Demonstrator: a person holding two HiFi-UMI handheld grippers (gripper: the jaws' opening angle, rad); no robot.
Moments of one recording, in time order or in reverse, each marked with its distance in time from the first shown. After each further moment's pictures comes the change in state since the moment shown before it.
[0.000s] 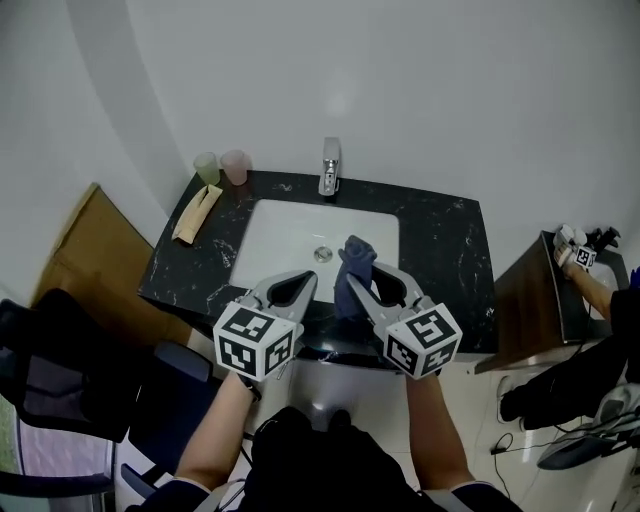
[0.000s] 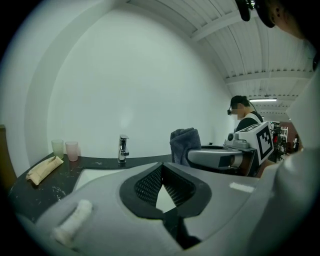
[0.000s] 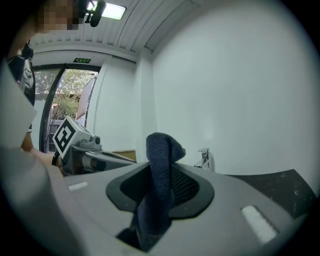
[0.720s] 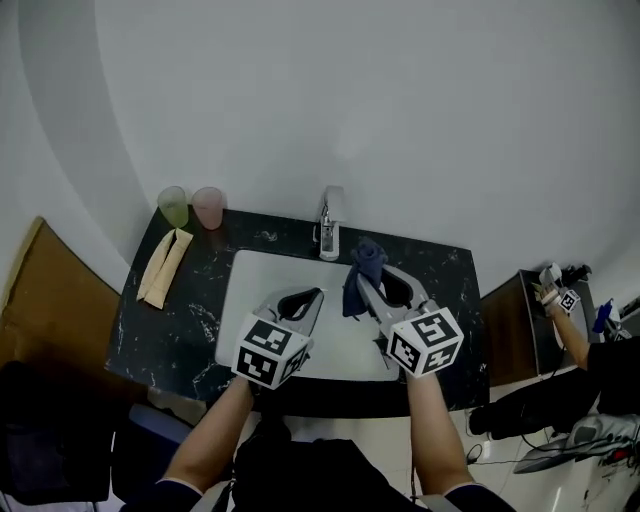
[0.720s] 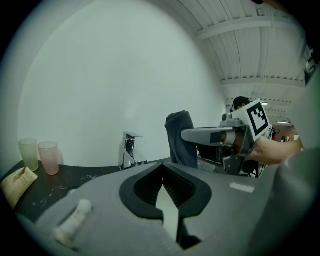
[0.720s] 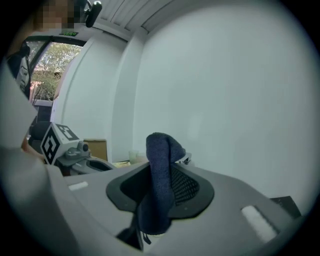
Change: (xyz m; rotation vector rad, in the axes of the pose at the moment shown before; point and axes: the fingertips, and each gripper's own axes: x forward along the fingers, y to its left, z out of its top) left arm 0.119 0.115 0.002 0.015 0.017 -0.143; right arm 0.129 -0.115 0.017 -0.091 0.090 -0.204
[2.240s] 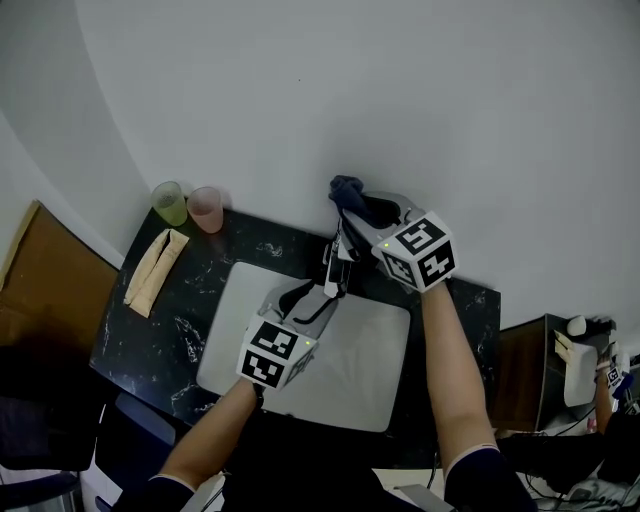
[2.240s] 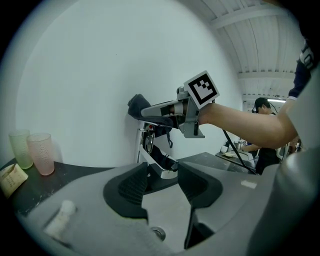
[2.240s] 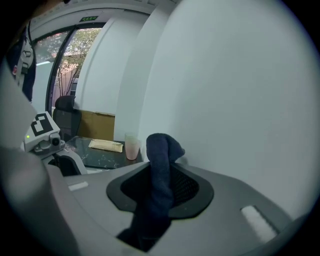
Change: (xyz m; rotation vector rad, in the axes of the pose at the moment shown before) left arm 0.086 0.072 -0.008 -0.041 0.048 0.148; right arm 0.205 -0.080 0.030 -0.326 0.190 0.346
